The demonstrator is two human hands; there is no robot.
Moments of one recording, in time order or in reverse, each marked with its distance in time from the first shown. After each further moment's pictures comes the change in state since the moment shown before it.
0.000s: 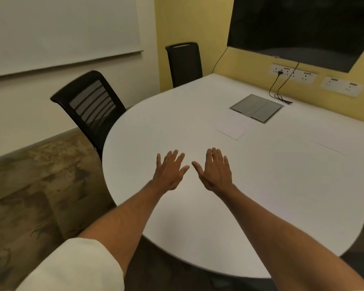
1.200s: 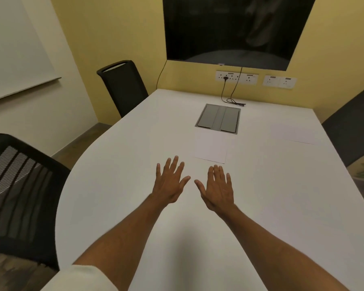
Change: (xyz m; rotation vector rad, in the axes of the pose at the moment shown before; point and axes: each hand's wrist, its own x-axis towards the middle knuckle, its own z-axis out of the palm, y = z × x) left_hand 0.299 -0.081 -0.017 0.053 -0.040 0.436; right_hand 0.228 -0.024 0.059 -0.101 0.104 0.480
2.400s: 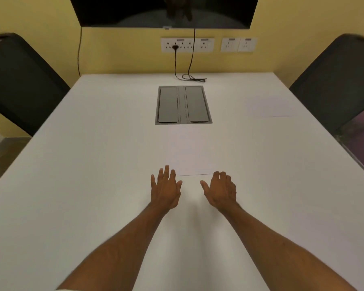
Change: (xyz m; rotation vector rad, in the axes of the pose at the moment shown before) left_hand 0.279 -0.029 0.144 -0.030 -0.267 0.172; right_hand 0.235 0.054 0.115 -0.021 -0.120 0.518
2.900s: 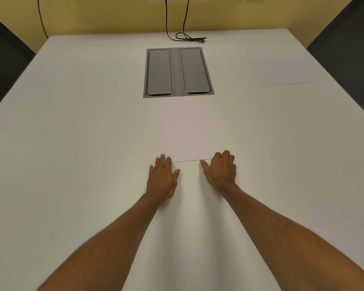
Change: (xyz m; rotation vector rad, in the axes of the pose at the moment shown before) left_hand 0.074 -0.020 0.082 -0.112 -0.119 -0.002; right_hand 0.085 0.006 0.074 0.065 0.039 0.096
